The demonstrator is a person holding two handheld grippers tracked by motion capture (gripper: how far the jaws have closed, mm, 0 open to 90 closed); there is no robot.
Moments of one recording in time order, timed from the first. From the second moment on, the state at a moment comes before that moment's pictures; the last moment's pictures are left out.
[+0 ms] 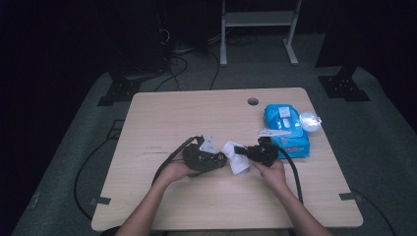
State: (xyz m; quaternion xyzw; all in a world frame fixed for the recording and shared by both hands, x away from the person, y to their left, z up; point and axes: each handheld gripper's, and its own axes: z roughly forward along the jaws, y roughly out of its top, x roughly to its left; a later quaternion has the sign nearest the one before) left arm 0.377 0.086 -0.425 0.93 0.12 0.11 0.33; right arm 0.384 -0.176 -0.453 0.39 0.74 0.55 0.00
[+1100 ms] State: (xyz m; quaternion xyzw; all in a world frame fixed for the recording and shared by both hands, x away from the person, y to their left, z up) left arm 0.373 0.096 -0.404 0.89 0.11 0.09 0.42; right arm 0.363 -0.162 -0.420 0.33 0.74 0.59 0.05
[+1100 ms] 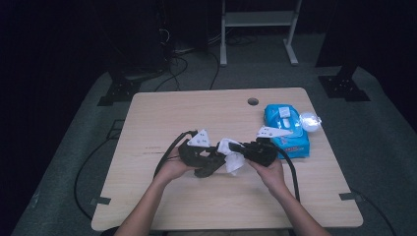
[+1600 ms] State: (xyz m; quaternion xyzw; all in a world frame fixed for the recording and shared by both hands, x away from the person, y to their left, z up) left arm 0.374 0.098 -0.402 0.89 0.12 0.10 0.43; right arm 0.370 -0.168 -0.433 0.35 0.75 0.57 0.04
